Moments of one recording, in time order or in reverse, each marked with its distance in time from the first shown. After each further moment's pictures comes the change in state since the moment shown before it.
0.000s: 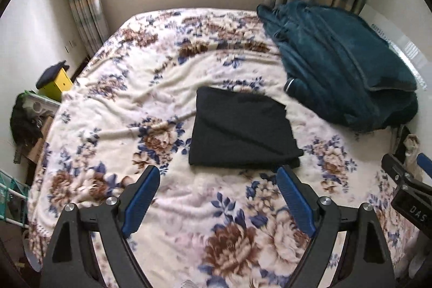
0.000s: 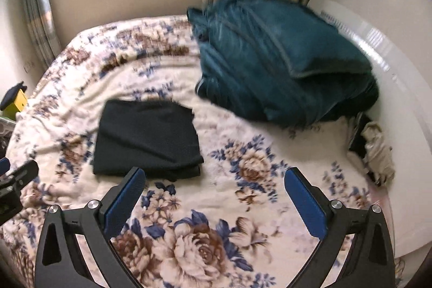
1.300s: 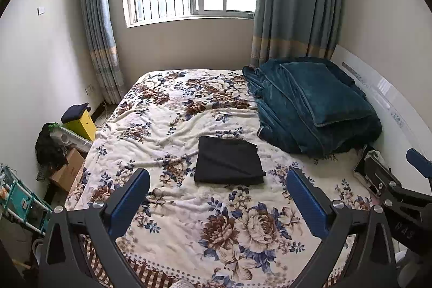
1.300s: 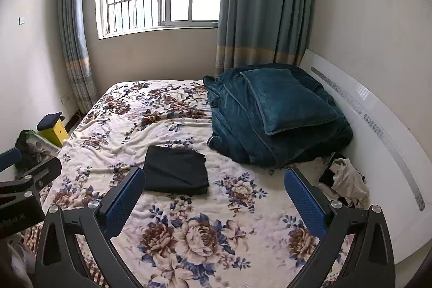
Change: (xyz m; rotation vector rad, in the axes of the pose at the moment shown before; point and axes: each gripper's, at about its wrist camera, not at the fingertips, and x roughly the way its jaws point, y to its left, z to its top) left arm -0.280 -0.040 -0.037 0.020 -0.260 0.020; right arm -0.350 -0.081 -0.009 -0.019 -0.261 0.109
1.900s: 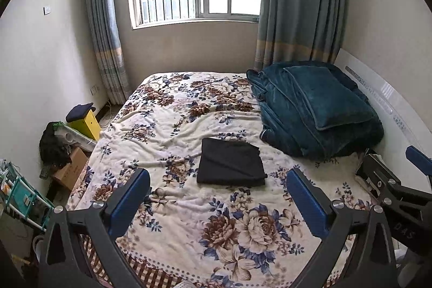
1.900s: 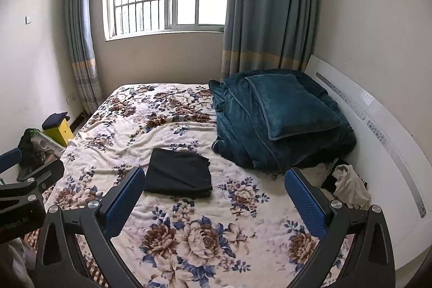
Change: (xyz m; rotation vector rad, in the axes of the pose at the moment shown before) left arm -0.008 -0.003 0.001 -0.006 -0.008 0.016; right arm -0.004 -0.004 0.010 -0.025 -0.016 0.038
